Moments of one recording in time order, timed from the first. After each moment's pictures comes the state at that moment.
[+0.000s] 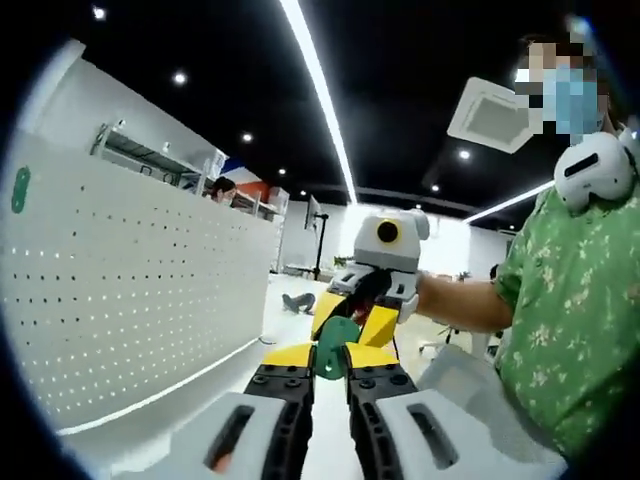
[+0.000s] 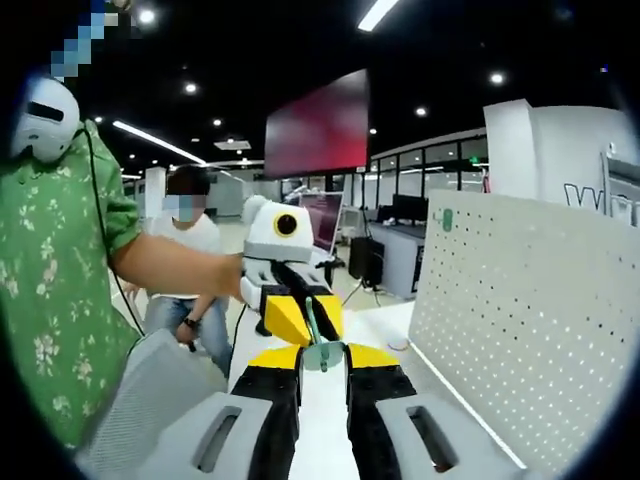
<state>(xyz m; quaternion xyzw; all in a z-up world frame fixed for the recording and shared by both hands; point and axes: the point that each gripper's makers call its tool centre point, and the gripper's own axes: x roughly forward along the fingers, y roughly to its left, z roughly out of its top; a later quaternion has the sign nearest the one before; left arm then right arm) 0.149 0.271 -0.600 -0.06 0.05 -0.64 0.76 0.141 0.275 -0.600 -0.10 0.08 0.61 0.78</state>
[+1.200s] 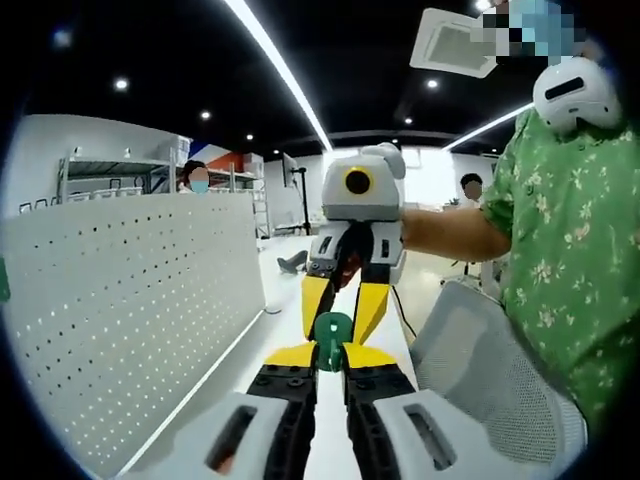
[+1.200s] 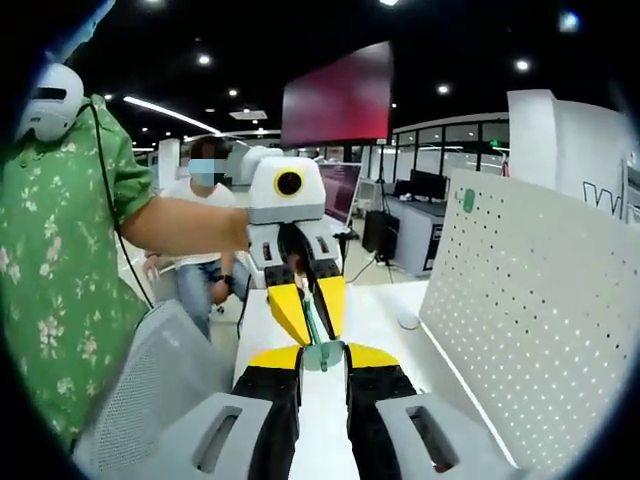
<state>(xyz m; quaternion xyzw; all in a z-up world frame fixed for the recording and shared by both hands) 0.138 0.268 -0.615 0.08 0.06 -0.66 0.75 0.135 0.275 -0.617 -0.14 0.12 0.62 0.76</state>
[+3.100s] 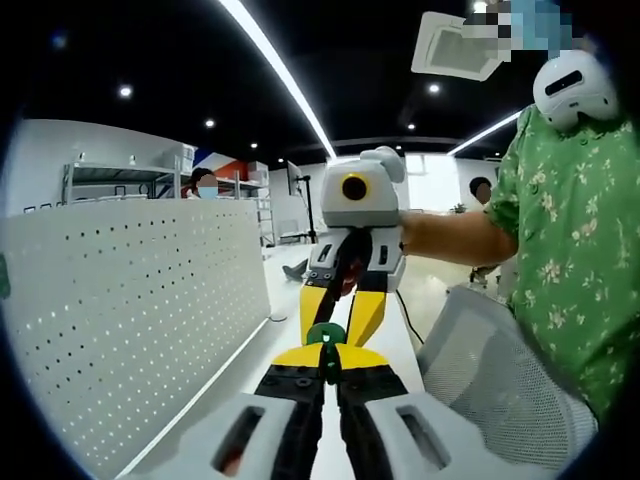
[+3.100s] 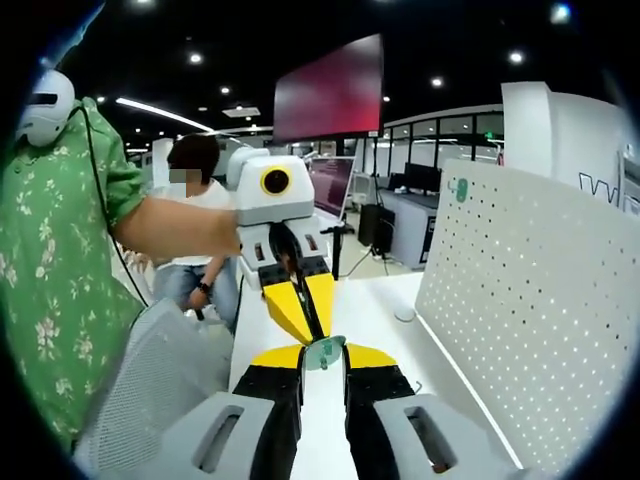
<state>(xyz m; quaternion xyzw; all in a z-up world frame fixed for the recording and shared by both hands) 0.142 0.261 -0.616 0.07 0.04 -0.65 0.76 0.142 0.270 -0.623 -0.14 0.13 0.61 0.76</state>
